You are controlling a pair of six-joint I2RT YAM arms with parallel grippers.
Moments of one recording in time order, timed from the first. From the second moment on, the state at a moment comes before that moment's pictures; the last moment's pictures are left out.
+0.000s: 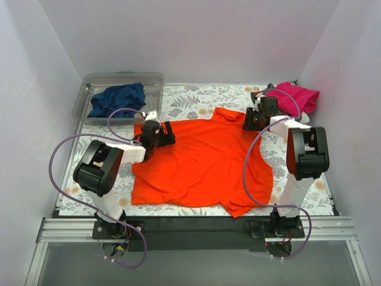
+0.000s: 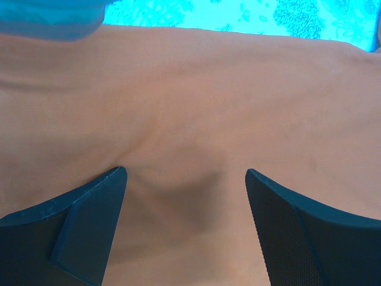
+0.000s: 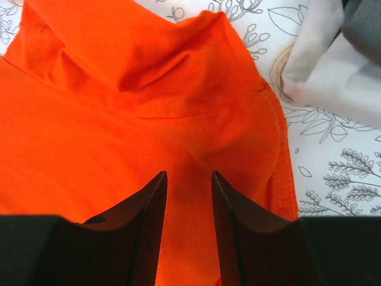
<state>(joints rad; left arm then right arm) -0.40 1.75 0.76 0.39 -0.12 -0.50 0.10 1.89 1.19 -0.16 -0.22 0.14</state>
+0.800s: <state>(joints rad) -0.40 1.90 0.96 0.36 -0.09 -0.46 0.10 2.00 1.30 -0.15 -0.23 0.16</state>
